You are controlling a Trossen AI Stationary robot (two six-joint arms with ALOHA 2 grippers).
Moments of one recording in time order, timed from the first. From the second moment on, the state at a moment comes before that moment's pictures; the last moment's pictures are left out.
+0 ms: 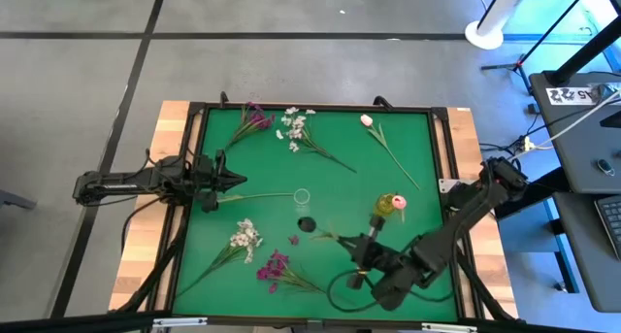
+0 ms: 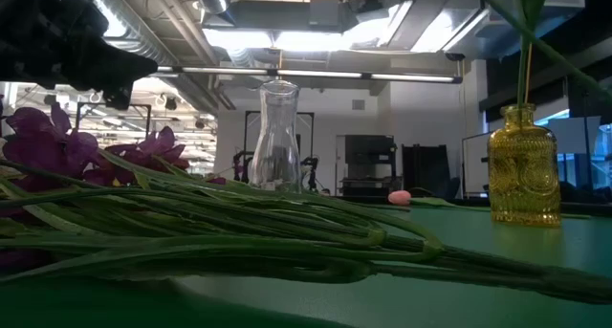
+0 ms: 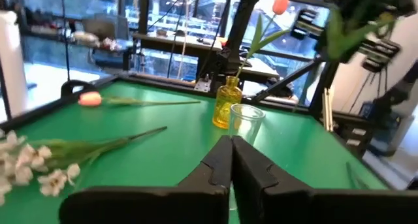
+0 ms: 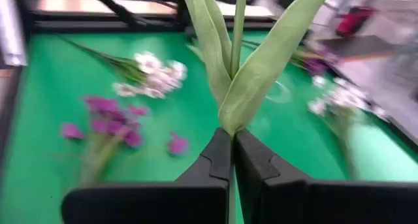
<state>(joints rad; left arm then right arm) 0.09 0.04 0.01 0.02 0.02 -0.20 0.75 1.72 1.41 -0.57 0.98 0.62</state>
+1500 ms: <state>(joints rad) 0.09 0.42 0.31 0.31 -0.02 -0.24 -0.13 1.45 1.41 0.08 -0.24 0.02</state>
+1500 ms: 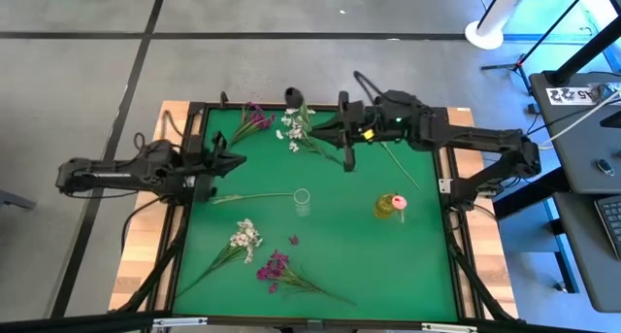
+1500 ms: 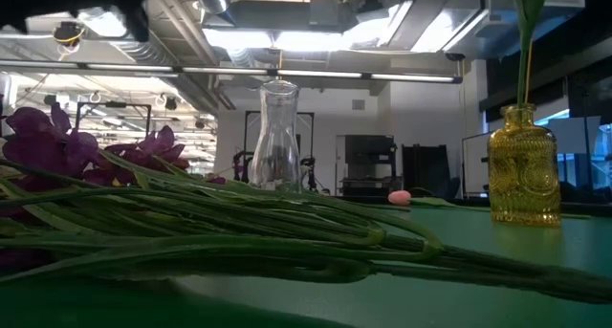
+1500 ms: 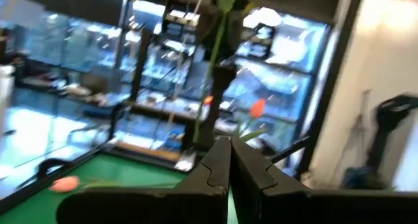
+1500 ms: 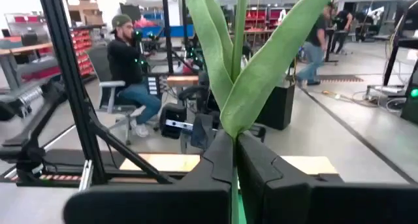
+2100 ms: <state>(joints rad) 0.09 1.00 0.69 0.25 -0.15 -0.01 -0.13 1.55 1.33 0.30 -0.31 0.04</state>
